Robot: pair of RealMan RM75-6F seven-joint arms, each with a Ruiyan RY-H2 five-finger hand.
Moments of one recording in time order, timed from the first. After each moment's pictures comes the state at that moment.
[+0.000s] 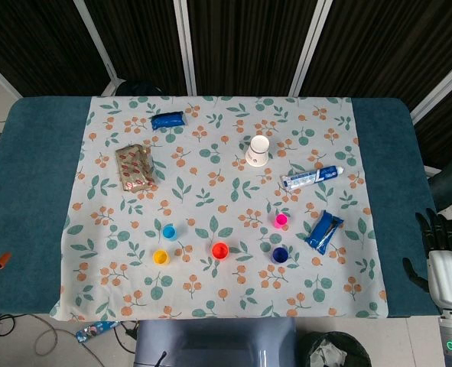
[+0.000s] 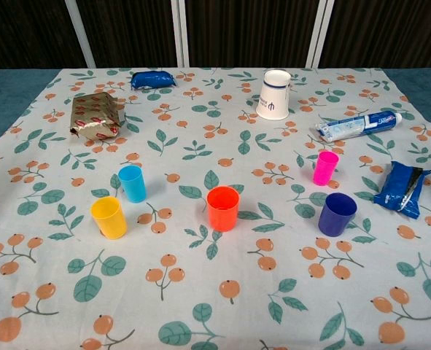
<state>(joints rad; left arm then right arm) -0.05 -1.09 -0.12 -1.66 1.38 1.55 0.04 0.05 -1.15 0.11 -1.63 -1.48 1.56 -0.14</state>
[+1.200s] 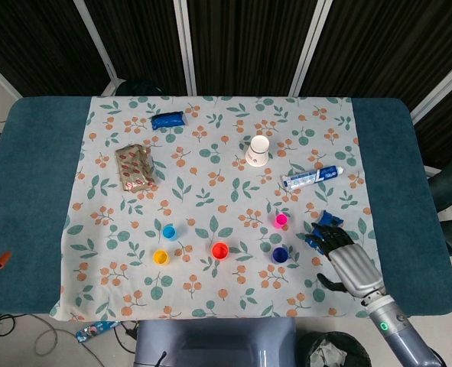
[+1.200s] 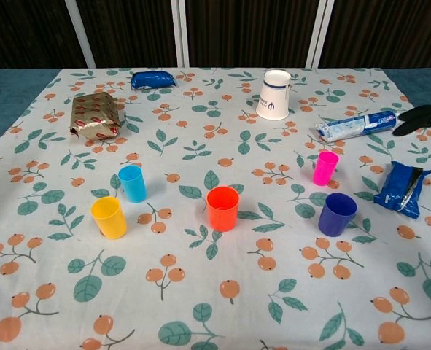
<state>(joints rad) -0.05 -1.09 -0.13 -1.66 1.38 1.55 0.01 0.32 -1.13 0.05 -1.87 -1.54 1.09 -0.14</state>
